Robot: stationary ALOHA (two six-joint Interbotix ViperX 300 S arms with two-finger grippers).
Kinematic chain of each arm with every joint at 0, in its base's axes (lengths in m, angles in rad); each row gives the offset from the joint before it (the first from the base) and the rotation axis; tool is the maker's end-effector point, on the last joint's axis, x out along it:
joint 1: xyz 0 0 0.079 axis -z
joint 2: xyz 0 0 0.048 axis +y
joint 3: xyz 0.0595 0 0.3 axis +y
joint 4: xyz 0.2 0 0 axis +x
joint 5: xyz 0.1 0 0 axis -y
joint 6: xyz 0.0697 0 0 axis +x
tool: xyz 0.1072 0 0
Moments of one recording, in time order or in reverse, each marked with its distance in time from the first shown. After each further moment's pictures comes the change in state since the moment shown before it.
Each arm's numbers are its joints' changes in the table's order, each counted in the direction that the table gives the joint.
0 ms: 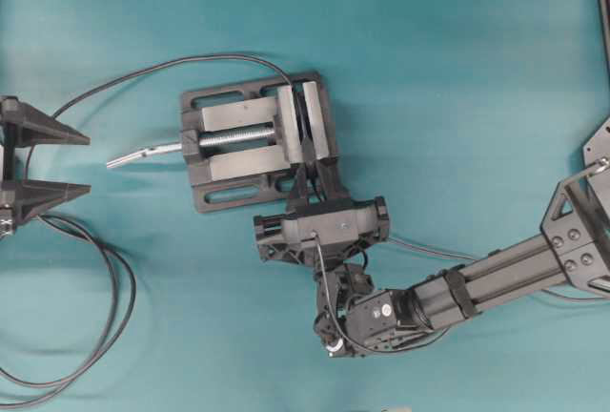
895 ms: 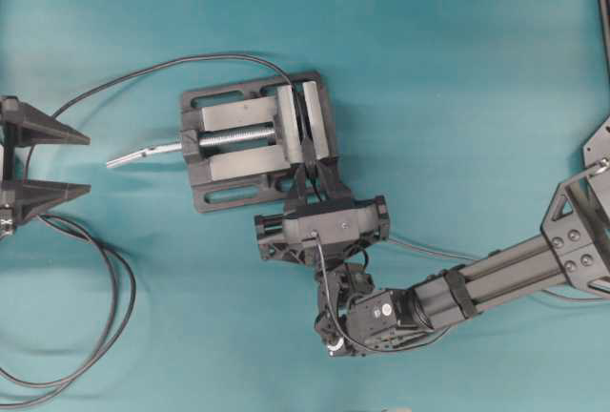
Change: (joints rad) left arm 0.000 -0.002 0.000 0.000 0.000 0.000; right arm -0.021 0.002 0.003 0.018 -0.003 0.005
